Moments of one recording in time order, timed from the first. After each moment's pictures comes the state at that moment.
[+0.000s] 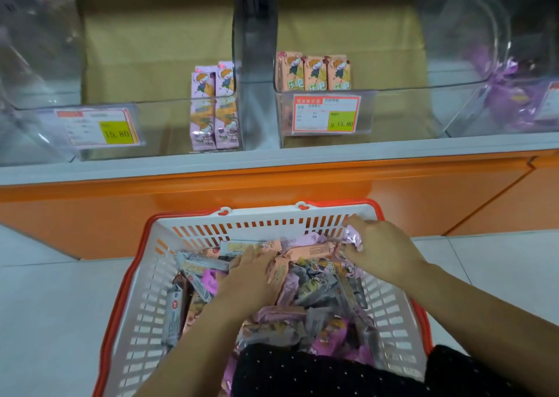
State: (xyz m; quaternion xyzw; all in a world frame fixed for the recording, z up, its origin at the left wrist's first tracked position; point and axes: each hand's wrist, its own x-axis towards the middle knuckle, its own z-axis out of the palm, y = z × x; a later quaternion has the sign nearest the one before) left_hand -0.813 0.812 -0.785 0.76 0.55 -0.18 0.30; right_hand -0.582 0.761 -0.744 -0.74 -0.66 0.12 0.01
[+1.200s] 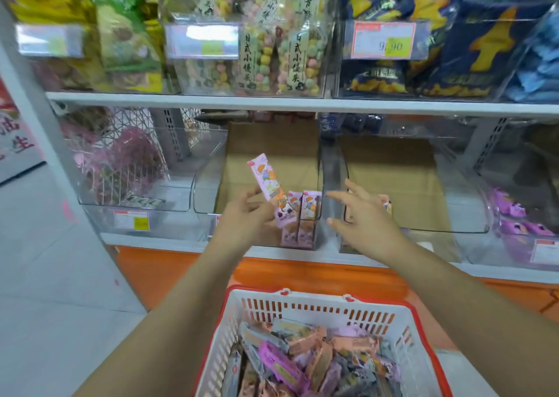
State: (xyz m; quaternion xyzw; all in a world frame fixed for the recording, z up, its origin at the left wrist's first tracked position) left_hand -0.884 0.870 -0.524 0.54 0.50 0.44 0.51; right_hand -0.681 0.837 -0.523 -0.68 -0.69 0.11 0.23
